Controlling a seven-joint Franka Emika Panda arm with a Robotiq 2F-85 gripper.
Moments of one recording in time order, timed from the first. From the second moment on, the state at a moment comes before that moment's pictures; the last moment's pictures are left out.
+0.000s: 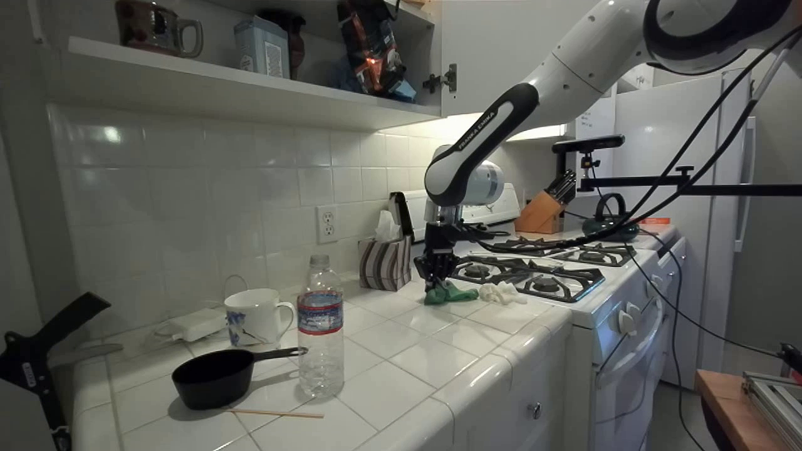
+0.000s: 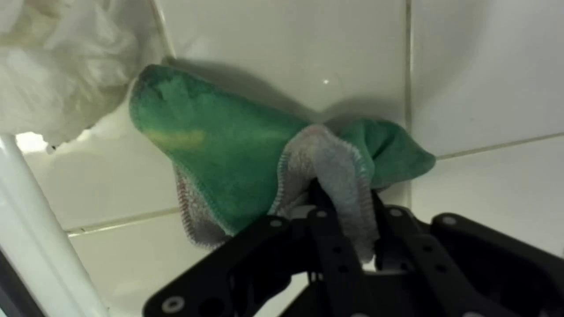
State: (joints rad) arm -0.23 0.58 -0.09 -1.73 0.17 2.41 0.06
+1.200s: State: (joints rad) arm -0.13 0.74 0.19 -1.40 0.17 2.32 -0.40
